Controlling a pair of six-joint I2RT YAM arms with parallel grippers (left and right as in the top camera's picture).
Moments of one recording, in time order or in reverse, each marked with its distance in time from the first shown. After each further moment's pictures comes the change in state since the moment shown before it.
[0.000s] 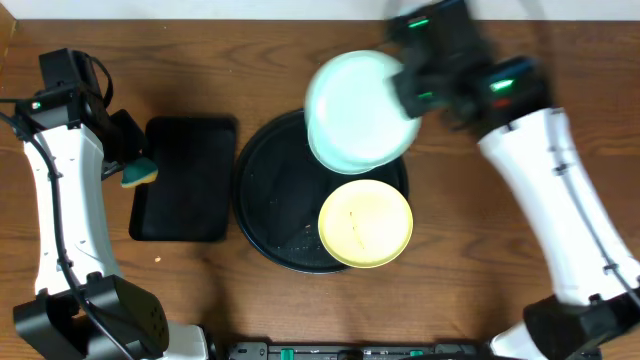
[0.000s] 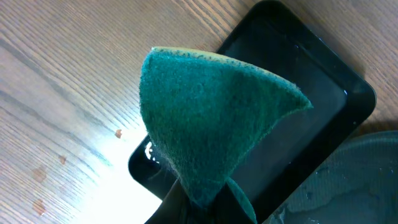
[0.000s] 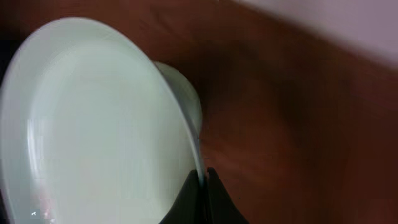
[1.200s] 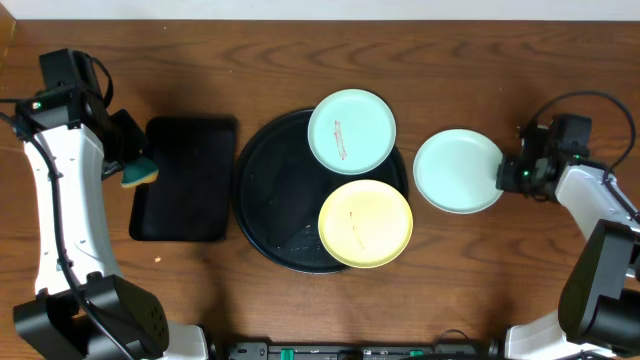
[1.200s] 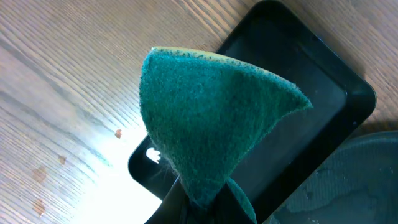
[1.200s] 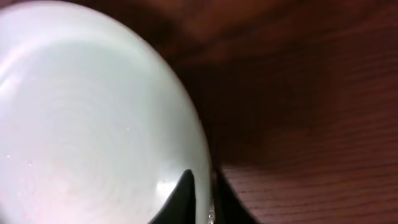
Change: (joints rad) left arm 0.000 0.000 -0.001 0.000 0.000 0.000; right arm -0.583 0.004 -0.944 0.674 -0.187 0.018
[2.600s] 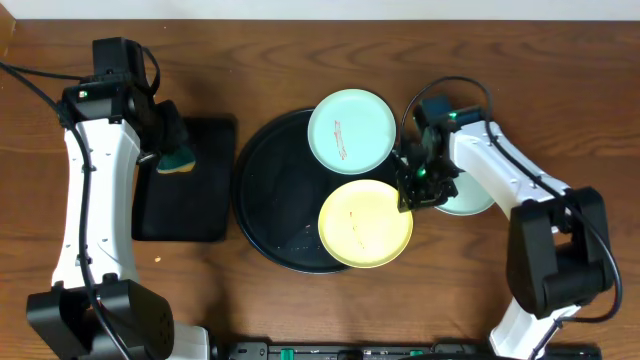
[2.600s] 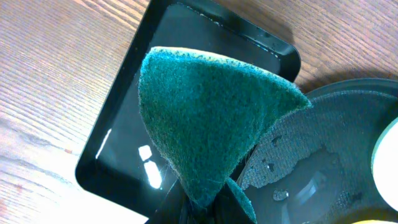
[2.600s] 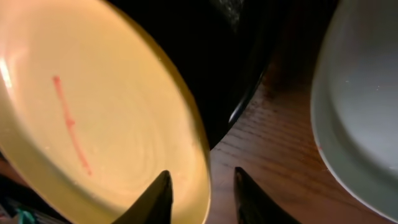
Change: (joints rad) left arm -0.173 0.000 0.000 0.026 0.053 0.039; right arm 0.555 0.189 0.350 -0.657 -0.093 0.077
